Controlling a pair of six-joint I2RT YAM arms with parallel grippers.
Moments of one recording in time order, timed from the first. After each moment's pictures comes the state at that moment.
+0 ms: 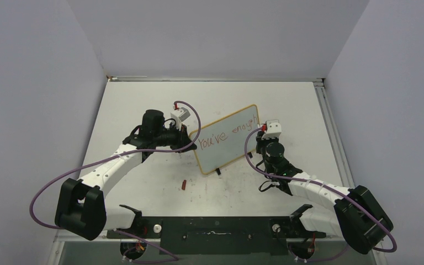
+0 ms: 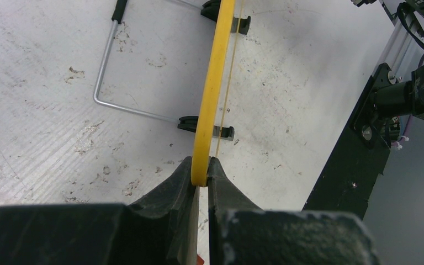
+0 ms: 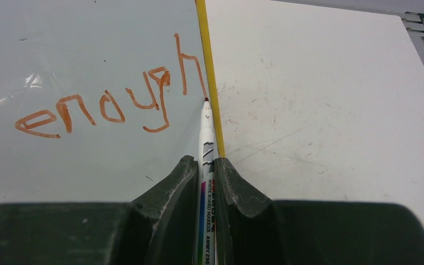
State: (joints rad) left arm -0.38 1.30 0.84 -0.20 0.66 -0.11; right arm 0.60 1.16 0.36 0.59 0.49 0.05
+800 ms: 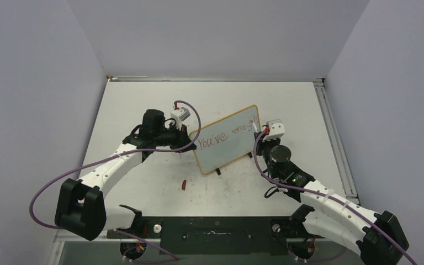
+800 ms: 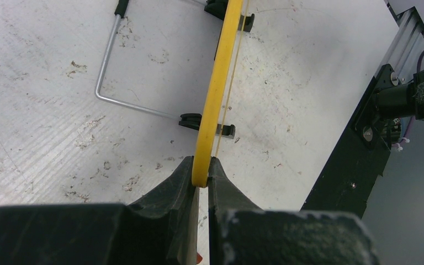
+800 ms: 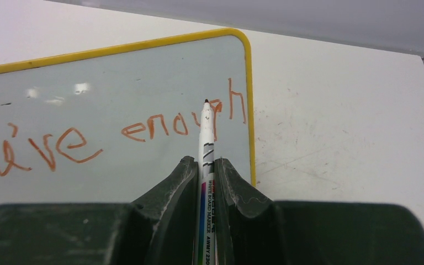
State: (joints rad) left arm -0.38 1.30 0.85 -0.23 0.63 -0.12; right arm 0.70 0.91 0.44 0.33 0.49 0.05
